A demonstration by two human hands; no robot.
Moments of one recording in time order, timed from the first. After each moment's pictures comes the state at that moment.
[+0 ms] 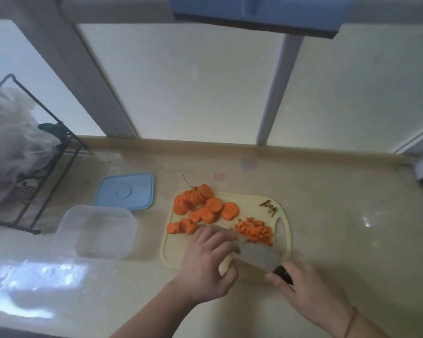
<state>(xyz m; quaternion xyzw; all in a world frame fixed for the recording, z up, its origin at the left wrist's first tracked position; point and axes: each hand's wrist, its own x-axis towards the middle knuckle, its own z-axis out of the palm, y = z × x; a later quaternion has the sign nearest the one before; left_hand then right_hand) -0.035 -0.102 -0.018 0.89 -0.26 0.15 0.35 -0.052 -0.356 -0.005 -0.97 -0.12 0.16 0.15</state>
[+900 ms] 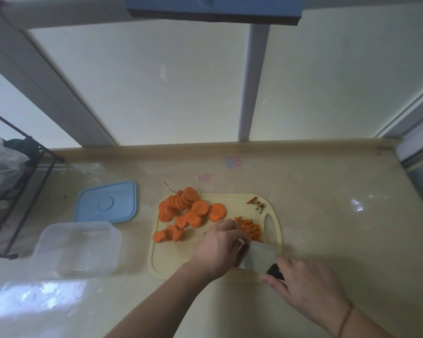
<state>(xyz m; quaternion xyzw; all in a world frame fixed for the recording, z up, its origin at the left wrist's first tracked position) 0.014 -0.145 -0.046 0.91 -0.22 -0.07 0.35 -0.051 -0.358 0.000 -0.97 -0.15 0.16 0.05</state>
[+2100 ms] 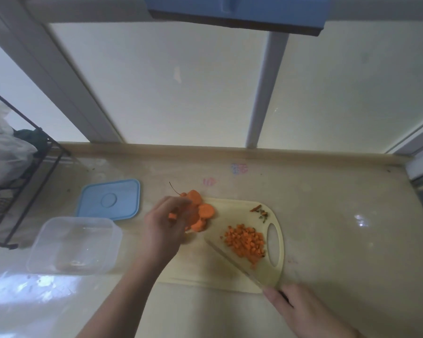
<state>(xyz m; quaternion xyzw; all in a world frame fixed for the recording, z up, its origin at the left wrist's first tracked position) 0.028 -0.071 0.010 0.86 0.03 0.13 0.49 -0.054 -0.350 0.008 -0.88 -0.02 0.32 0.34</state>
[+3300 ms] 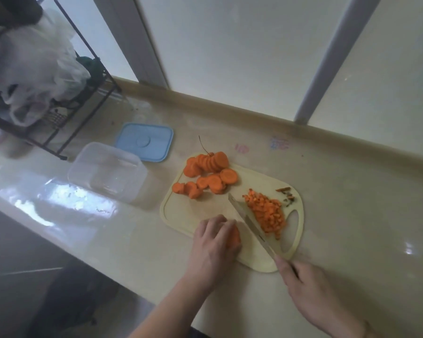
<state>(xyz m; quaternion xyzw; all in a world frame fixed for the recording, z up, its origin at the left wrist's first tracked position) -0.074 -0.162 -0.091 0.95 0.01 0.15 0.26 -0.031 -0.378 -0.028 -0.89 -0.07 0.29 0.34</state>
